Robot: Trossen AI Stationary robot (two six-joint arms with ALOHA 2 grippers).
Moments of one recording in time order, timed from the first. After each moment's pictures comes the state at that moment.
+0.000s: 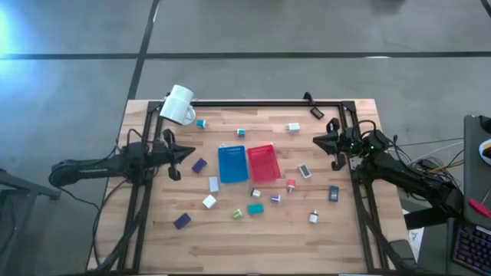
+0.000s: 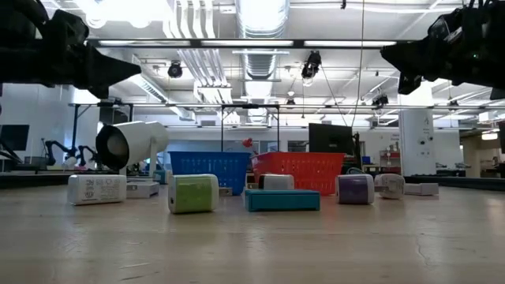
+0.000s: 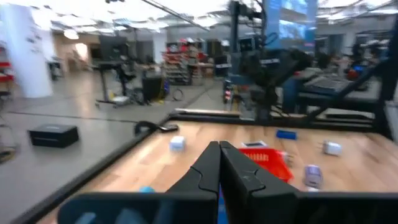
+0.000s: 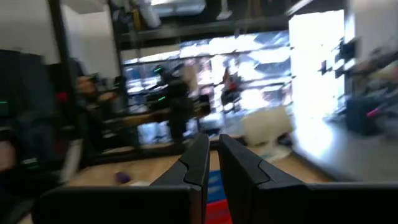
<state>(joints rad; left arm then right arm) 0.12 0.13 0.01 0.20 -0.12 0.05 -0.67 0.37 0.01 0.64 -0.57 0.28</state>
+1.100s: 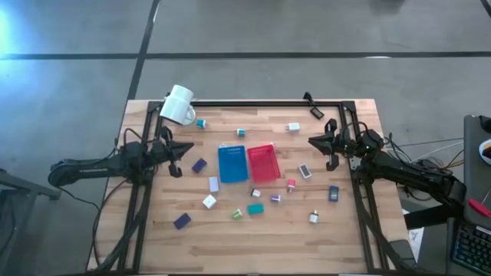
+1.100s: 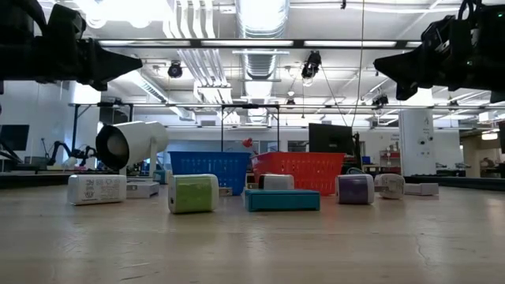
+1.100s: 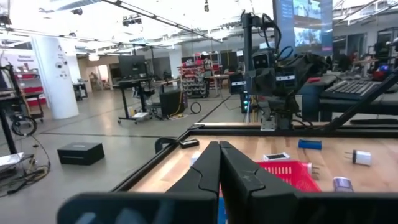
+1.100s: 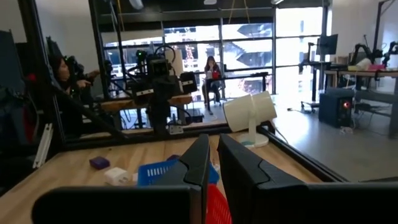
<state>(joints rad) 0.12 0.15 0.01 0.27 -0.18 0.14 -0.59 0.45 0.01 0.62 -0.47 0.17</state>
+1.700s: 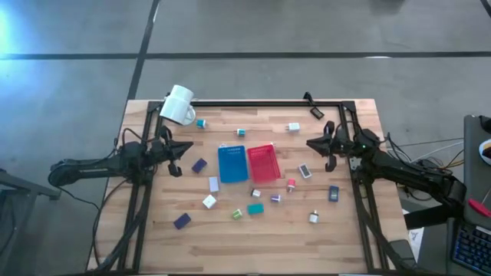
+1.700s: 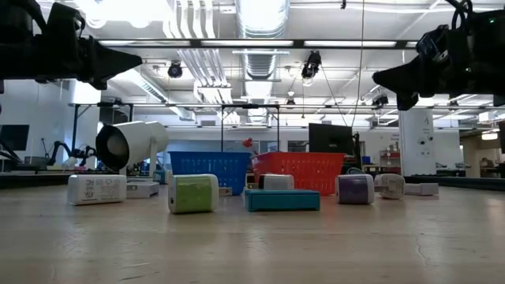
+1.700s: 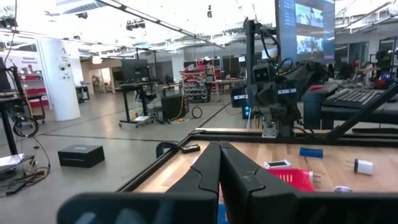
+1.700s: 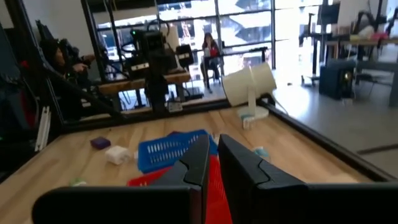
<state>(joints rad) 0.12 0.15 0.01 0.30 -0.18 0.13 -0.59 0.45 0.01 0.52 -0.47 0.16</state>
